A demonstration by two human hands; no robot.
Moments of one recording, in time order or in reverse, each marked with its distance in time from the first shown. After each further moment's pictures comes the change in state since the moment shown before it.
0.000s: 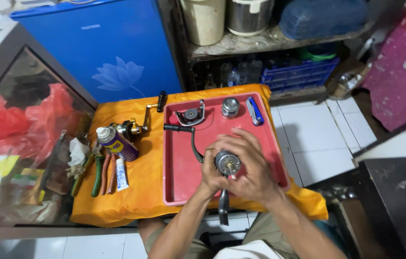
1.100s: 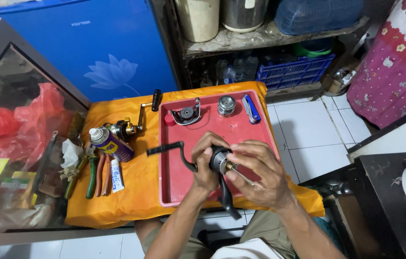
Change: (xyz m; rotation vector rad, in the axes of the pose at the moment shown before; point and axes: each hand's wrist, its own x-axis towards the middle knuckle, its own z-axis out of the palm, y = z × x) left_hand 0.004 0.019 -0.004 0.489 0.030 0.296; right_hand -0.018 0.005 -0.028 -0.056 0.014 0.001
